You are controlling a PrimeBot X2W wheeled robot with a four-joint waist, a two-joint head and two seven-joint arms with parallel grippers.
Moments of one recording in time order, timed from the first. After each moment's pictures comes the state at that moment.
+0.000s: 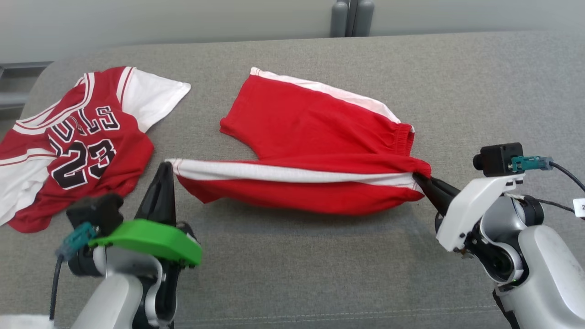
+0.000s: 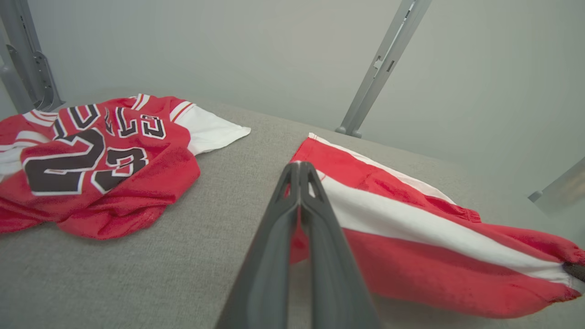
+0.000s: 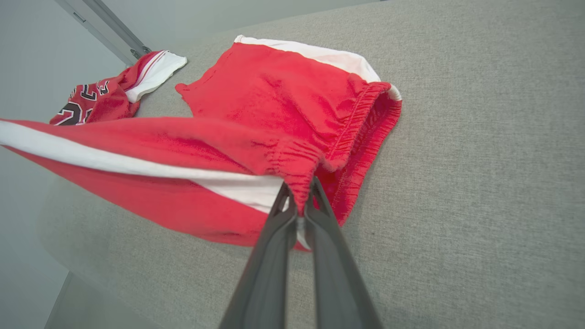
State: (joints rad) left arm -0.17 0.32 -0.40 -0.05 -0.73 0.27 -0.05; right arm -0.27 -0.26 0.17 0.09 0.59 0.13 0.48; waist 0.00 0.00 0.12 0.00
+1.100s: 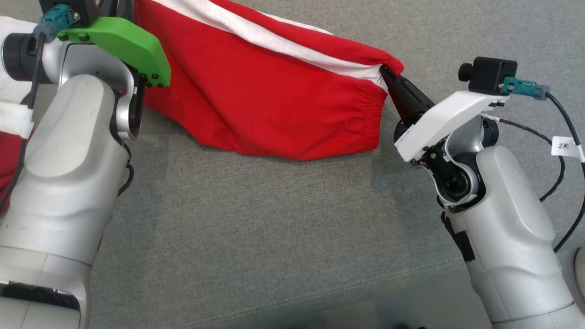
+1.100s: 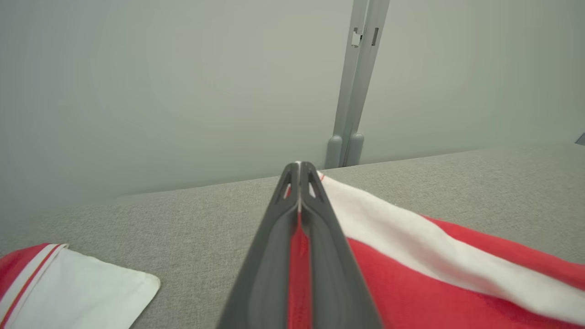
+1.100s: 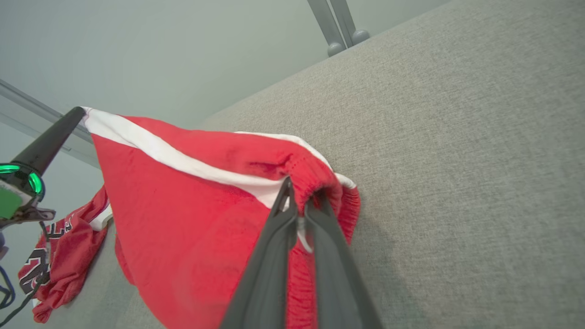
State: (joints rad) left arm -1.03 0.24 -0.49 0.69 -0.54 0.13 -0.09; right arm -0.62 -0.05 0.15 0.30 0.65 0.13 0.23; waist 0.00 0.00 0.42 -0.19
